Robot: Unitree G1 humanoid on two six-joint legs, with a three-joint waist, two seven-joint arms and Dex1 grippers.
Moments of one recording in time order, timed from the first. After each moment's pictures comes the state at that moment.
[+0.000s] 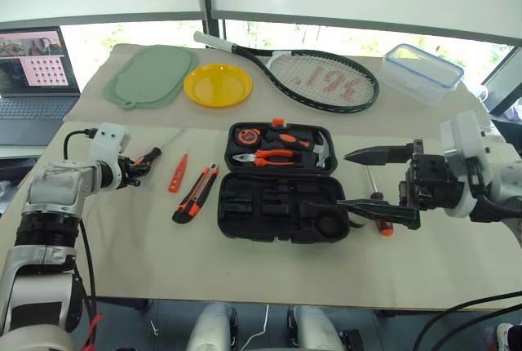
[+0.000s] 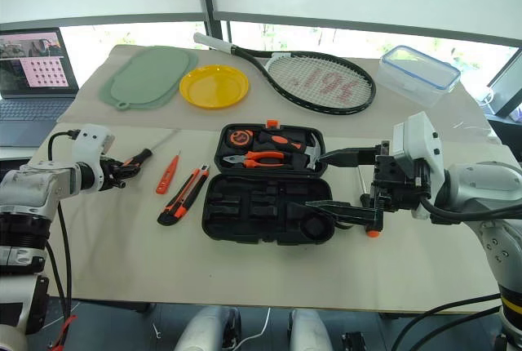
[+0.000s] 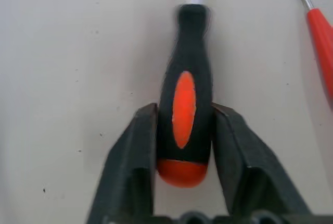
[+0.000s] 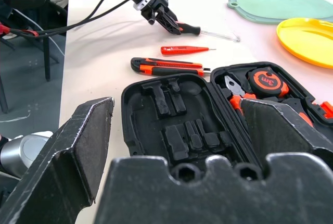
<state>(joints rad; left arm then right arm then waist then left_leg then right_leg) -0.64 0.80 0.02 0.41 -0.25 0.83 -0.60 -0.27 -0.95 -0.29 -0.53 0.84 0.69 1.05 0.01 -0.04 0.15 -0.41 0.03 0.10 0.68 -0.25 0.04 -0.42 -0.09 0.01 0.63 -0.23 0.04</state>
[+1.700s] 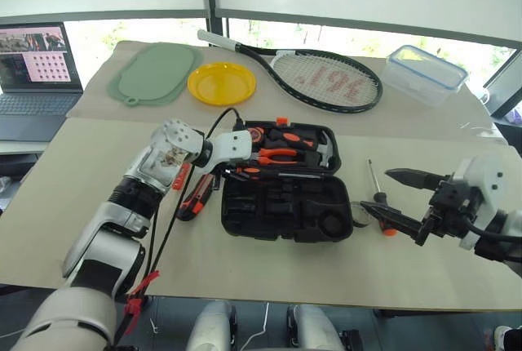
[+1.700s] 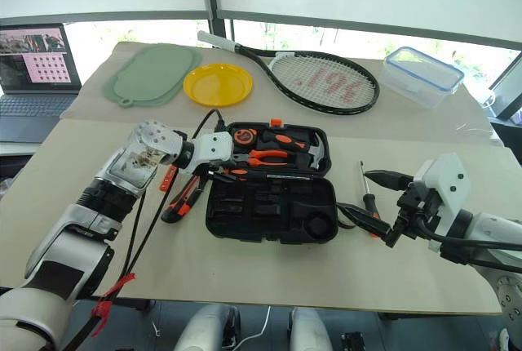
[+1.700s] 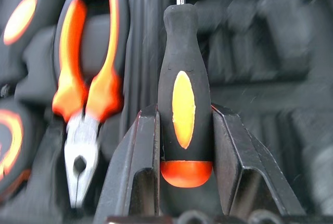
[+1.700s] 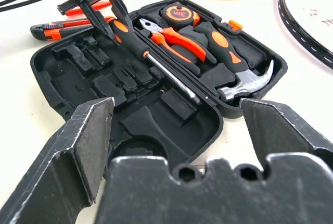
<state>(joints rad) -0.92 0.53 -0.41 0.39 0.04 0.16 -1.33 0.12 -0.87 -0.48 -0.64 0.75 0.67 0.78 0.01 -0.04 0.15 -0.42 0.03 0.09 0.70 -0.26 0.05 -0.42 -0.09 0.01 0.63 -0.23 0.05</state>
